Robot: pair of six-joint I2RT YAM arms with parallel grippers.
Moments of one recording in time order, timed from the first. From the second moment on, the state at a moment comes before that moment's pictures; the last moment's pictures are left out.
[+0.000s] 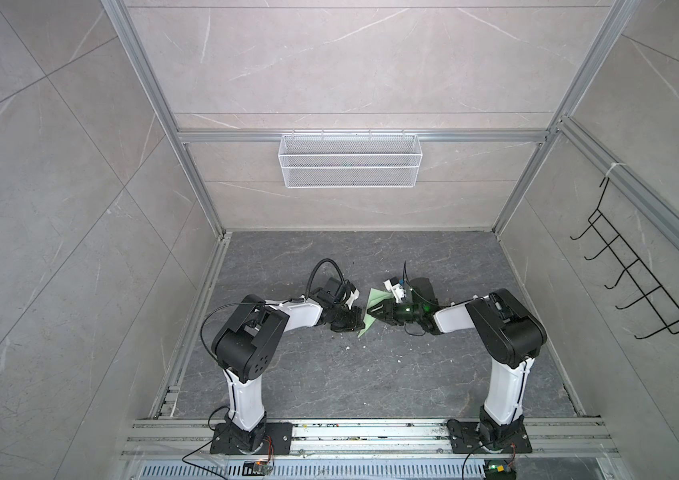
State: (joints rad) left arm -0.61 1.88 1.03 -0.18 0.52 -0.51; right arm 0.40 1.96 0.81 0.51 -0.78 0.74
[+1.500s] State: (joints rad) left arm -0.62 1.92 1.13 -0.25 0.40 -0.47; right arm 0.42 1.99 0.81 0.63 -0.79 0.92
